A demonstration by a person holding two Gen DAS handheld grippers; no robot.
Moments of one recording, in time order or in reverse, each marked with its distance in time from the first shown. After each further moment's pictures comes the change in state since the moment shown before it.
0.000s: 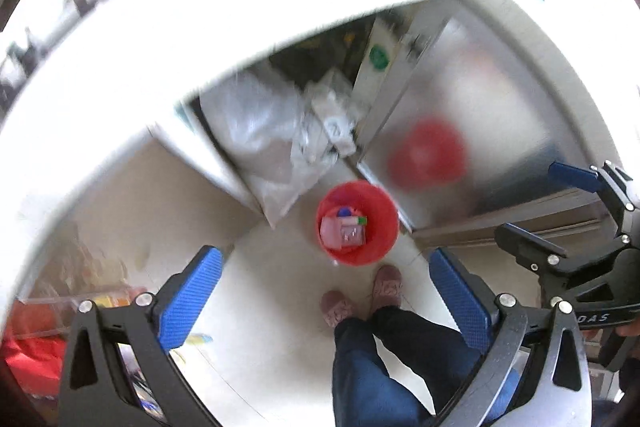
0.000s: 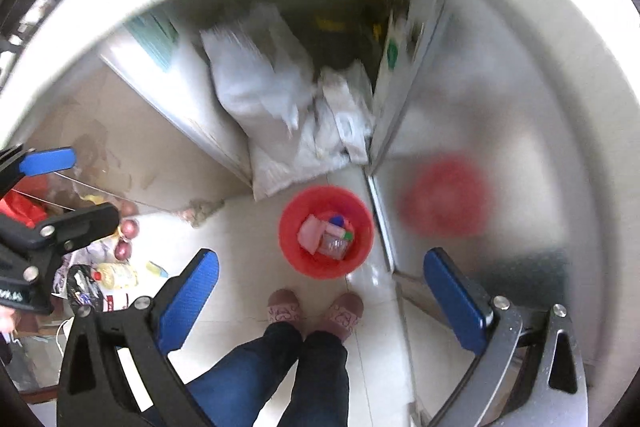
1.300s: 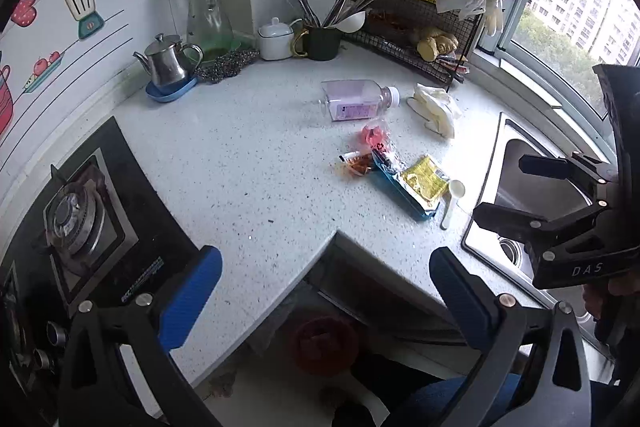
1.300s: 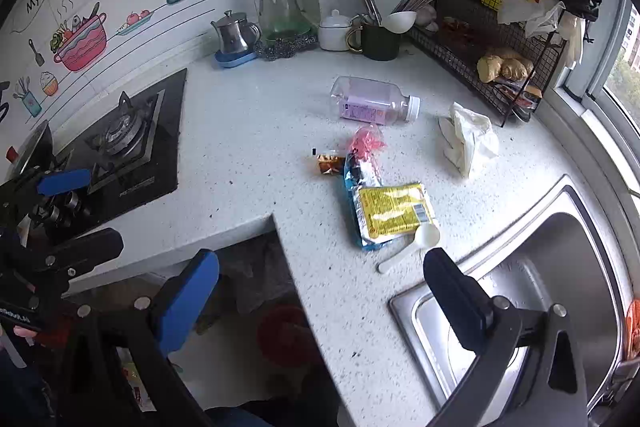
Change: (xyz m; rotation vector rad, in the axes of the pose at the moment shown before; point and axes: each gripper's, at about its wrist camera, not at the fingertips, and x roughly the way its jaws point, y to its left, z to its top) left arm -0.129 -0.119 0.229 0.220 -0.256 -0.091; right arm -0.173 -0.149 0.138 0.176 -0.258 -0.048
